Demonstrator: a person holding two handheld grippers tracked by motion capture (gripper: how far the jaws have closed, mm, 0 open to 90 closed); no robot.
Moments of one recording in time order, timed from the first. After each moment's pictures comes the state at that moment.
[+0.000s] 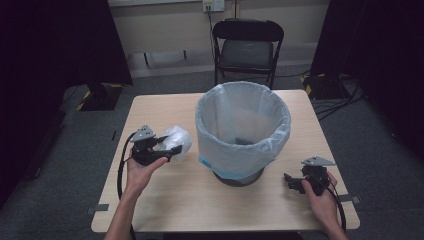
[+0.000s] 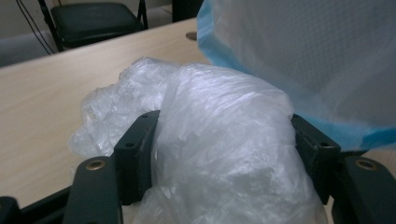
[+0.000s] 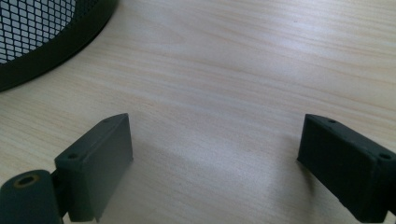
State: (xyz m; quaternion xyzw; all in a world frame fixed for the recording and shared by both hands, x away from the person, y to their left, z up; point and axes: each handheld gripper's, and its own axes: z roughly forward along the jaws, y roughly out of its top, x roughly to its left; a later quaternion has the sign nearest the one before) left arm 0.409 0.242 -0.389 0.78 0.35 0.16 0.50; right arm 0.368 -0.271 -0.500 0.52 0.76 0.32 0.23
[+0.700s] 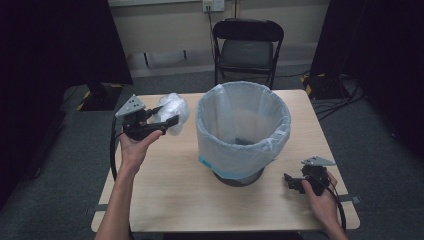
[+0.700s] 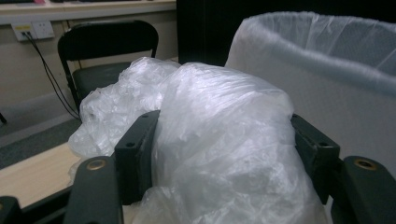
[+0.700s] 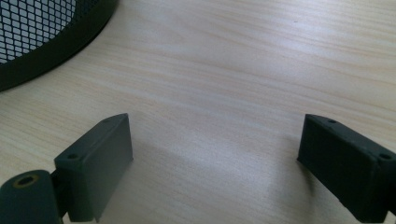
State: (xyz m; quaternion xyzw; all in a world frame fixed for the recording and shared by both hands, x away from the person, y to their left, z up) left arm 0.429 0.241 -0.308 0.73 0.32 0.21 0.56; right arm 0.368 -0.272 -0.500 0.52 0.76 0.32 0.23
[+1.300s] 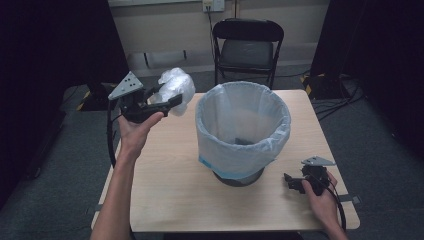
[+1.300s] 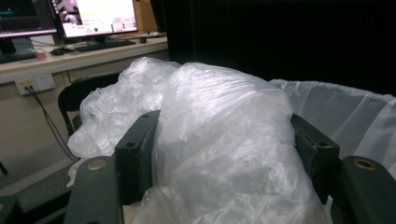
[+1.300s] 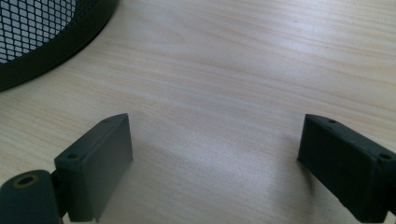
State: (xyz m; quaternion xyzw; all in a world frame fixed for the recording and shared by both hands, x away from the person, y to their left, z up) left arm 0.426 0.219 -0.246 0.72 0.27 0.24 0.60; right arm 0.368 -0.272 -0.500 0.52 0.76 0.32 0.23
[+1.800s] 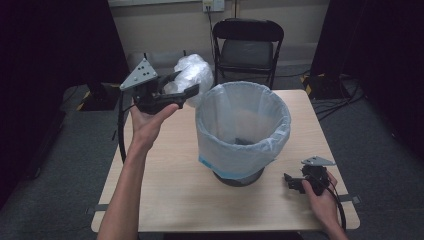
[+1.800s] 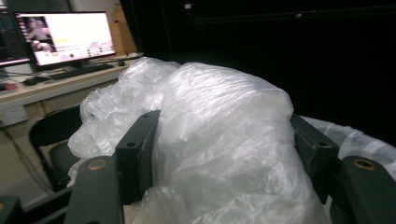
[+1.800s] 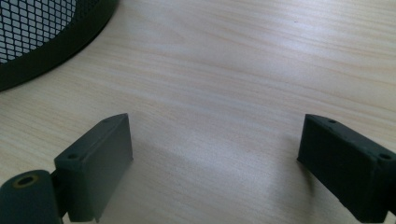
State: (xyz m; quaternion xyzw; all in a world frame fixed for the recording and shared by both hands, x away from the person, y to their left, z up) left arm 0.424 0.177 -0.216 0.71 0.21 0.23 0.63; right arm 0.369 -0.272 -0.500 0.52 0.76 0.32 0.23
